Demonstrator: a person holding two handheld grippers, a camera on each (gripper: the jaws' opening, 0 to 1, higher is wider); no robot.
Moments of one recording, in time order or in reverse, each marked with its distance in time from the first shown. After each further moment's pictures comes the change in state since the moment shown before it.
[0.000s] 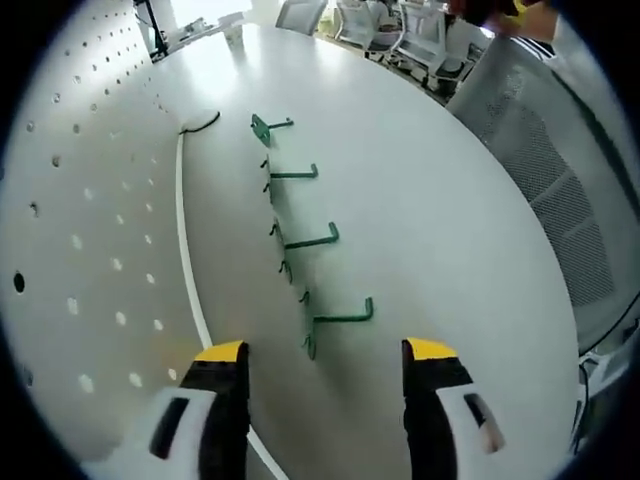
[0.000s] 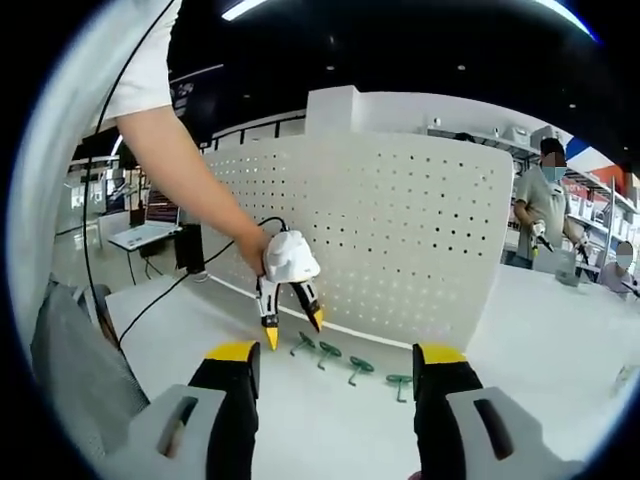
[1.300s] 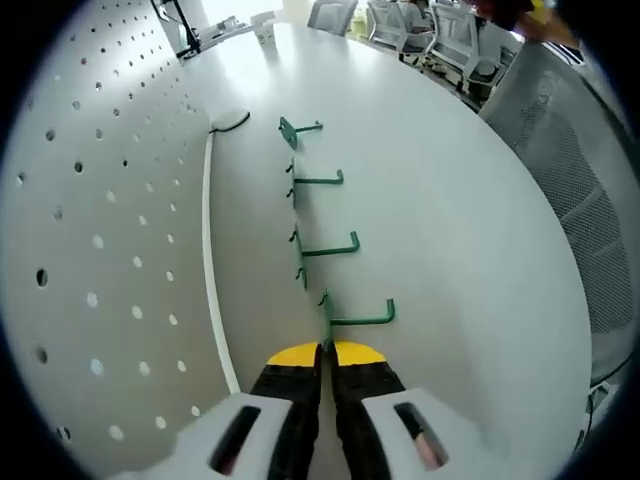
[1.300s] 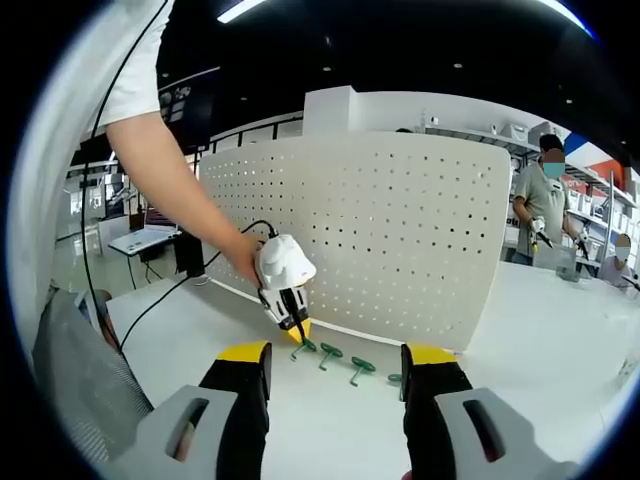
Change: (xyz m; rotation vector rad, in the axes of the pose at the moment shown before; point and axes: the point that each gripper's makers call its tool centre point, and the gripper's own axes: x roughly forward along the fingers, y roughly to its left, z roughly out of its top) left arm 0.000 0.005 0.008 -0.058 0.001 0.159; right arm -0.001 -0.003 0.000 0.025 -0.007 -0.002
